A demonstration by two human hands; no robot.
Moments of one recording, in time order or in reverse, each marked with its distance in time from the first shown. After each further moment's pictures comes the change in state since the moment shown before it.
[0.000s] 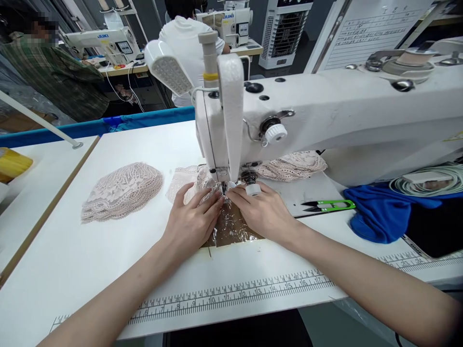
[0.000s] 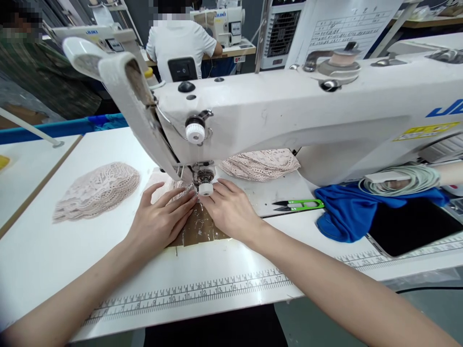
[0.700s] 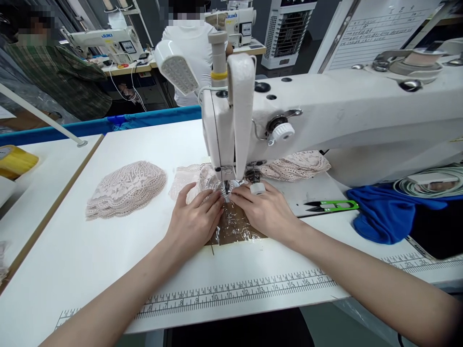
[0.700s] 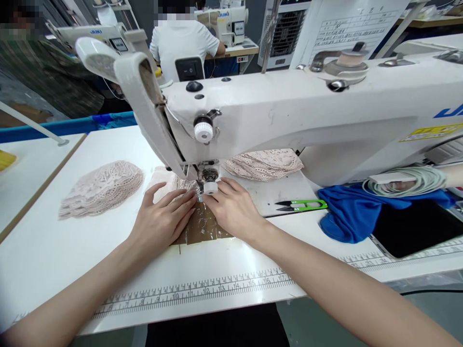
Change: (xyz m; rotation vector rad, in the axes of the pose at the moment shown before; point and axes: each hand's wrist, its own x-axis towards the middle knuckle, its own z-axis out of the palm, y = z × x) left_hand 0.000 0.003 -0.003 0.025 0.013 -0.032; right_hand -0.002 0.000 0.002 0.000 -0.018 0.001
